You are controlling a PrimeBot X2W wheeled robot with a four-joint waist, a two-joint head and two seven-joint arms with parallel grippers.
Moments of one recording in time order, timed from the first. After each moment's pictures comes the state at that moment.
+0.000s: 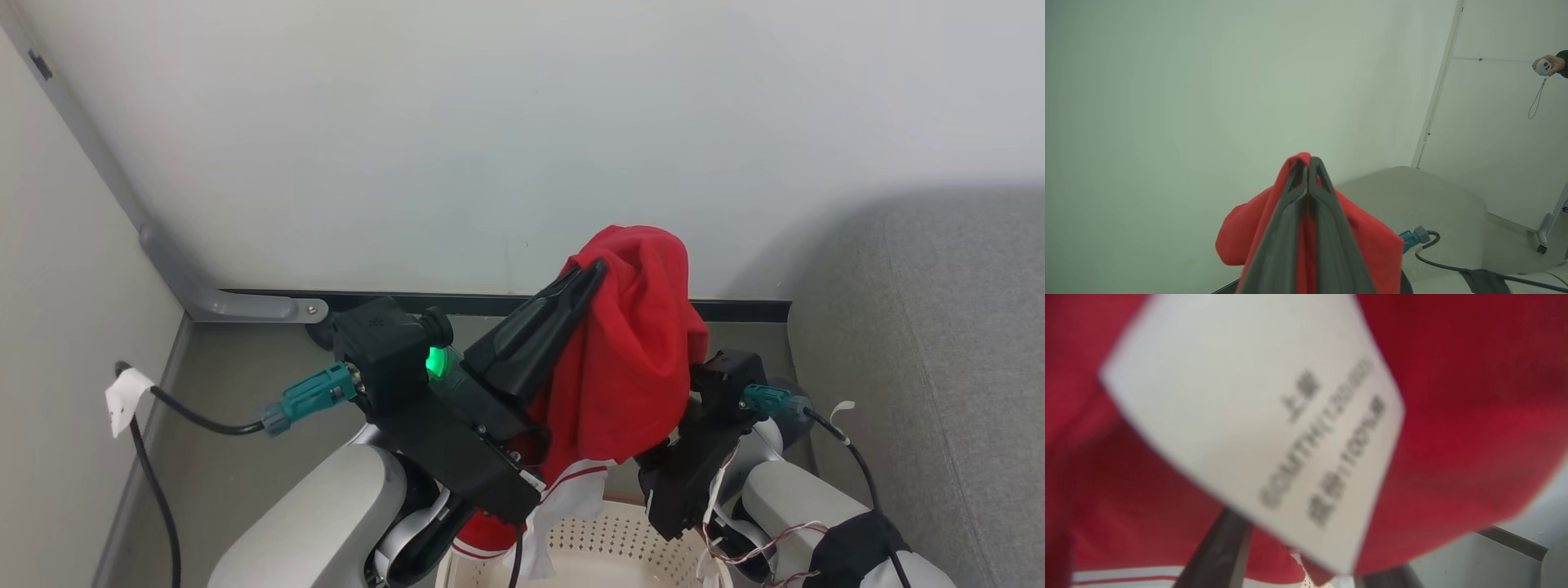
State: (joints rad) left arm -0.63 0.20 -0.72 0.03 -0.81 -0.11 -0.12; right arm -0.73 -0.20 0.94 0.65 0.70 0.12 -0.17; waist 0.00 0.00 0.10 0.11
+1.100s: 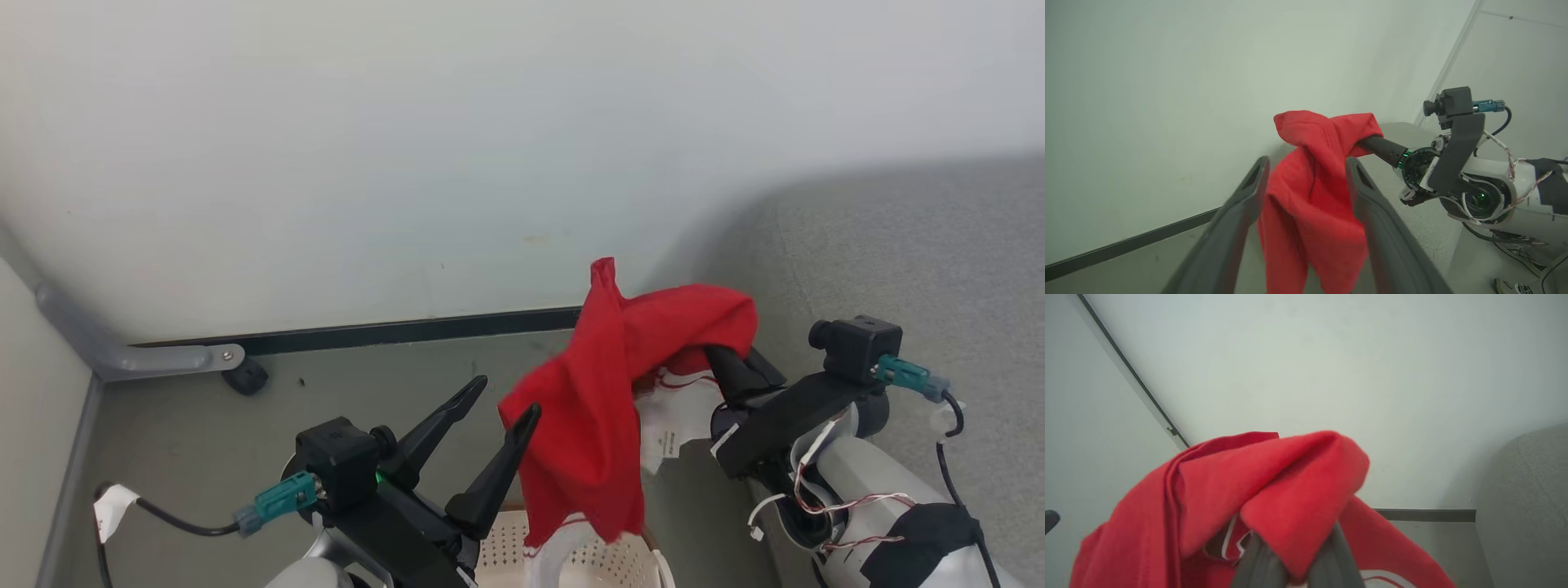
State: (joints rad) left arm -0.41 0.32 -0.73 0.07 -0.82 -0.08 -0.13; right arm -0.68 -0.26 0.77 0.59 0.93 0.12 -0.25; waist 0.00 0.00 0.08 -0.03
